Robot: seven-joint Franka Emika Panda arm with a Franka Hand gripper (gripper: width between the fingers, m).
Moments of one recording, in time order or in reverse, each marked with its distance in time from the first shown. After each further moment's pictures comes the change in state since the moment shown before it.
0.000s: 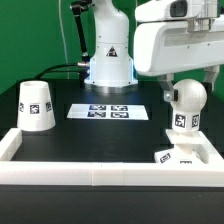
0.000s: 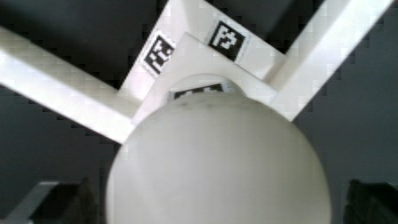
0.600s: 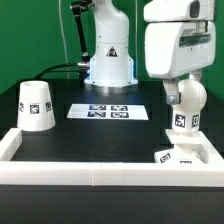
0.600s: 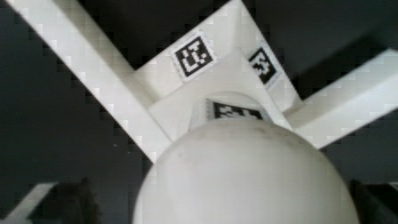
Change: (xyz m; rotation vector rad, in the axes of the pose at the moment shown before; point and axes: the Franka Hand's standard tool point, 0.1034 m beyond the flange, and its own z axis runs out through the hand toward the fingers) arm -0.004 0.008 0.004 -0.024 -0.027 -0.436
